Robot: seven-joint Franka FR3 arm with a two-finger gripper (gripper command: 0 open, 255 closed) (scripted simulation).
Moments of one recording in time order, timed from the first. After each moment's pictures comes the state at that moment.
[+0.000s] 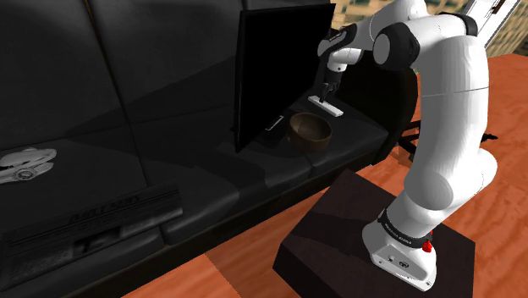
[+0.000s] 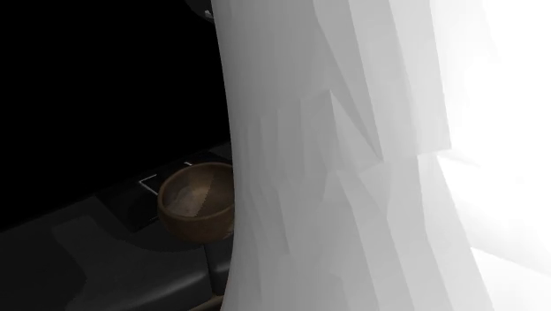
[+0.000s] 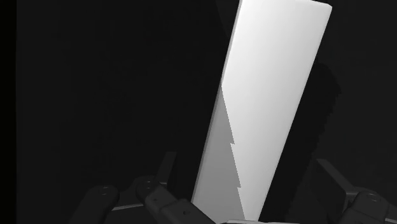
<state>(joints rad) -0.34 0.57 -0.44 -1.58 0.26 2.09 -0.77</state>
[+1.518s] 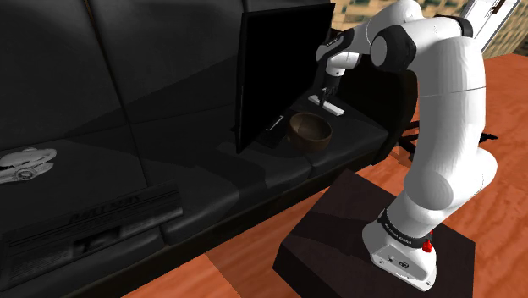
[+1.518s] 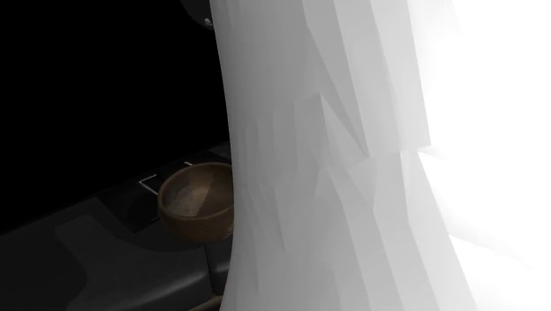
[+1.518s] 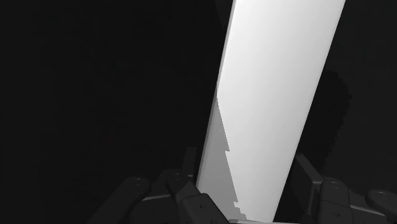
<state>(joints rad) -0.35 0.59 -0.43 -1.60 0.27 2.12 -0.78</state>
